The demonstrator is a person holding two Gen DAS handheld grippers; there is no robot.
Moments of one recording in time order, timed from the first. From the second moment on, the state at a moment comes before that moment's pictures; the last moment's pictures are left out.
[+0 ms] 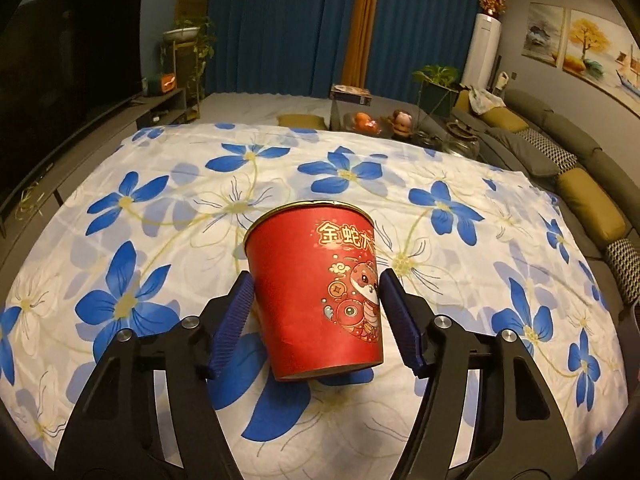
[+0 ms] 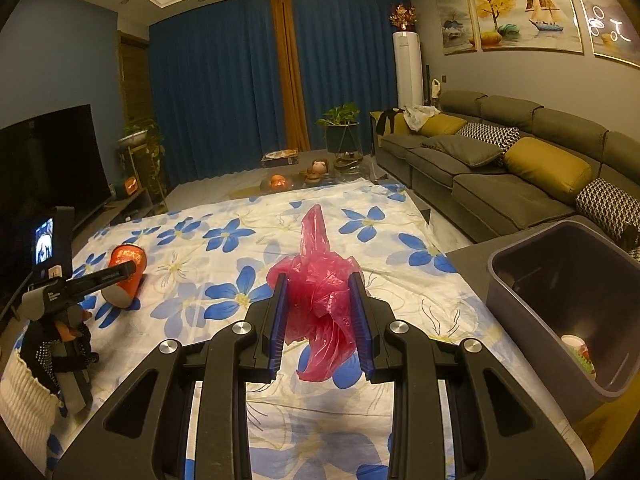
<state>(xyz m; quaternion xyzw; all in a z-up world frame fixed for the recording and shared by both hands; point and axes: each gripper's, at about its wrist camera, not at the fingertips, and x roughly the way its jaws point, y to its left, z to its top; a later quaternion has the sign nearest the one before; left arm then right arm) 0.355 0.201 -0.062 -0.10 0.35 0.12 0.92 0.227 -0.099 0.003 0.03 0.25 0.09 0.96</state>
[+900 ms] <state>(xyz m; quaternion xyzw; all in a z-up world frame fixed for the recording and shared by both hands) 0.263 0.084 0.009 -0.05 0.26 -0.01 0.96 0.191 -0.125 0.024 0.05 0.23 0.09 0.97</state>
